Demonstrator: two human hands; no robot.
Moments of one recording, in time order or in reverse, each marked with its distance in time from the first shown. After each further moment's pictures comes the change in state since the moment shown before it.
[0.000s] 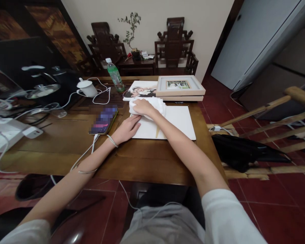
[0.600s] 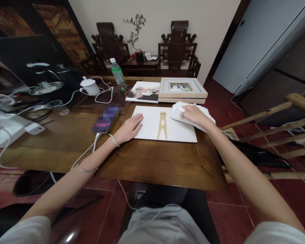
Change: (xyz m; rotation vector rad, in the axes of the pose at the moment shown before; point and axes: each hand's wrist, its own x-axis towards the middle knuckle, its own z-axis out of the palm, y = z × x) left_hand 0.000 -0.003 0.005 0.071 -0.030 -0.019; right_hand -0.127 0.115 -0.055 0.072 0.067 0.318
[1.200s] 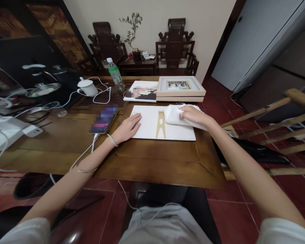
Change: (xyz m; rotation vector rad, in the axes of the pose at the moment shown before) left_hand 0.000 0.000 -0.004 0.020 0.002 0.029; right_hand -0.007 0.005 0.001 0.215 -0.100 -0.086
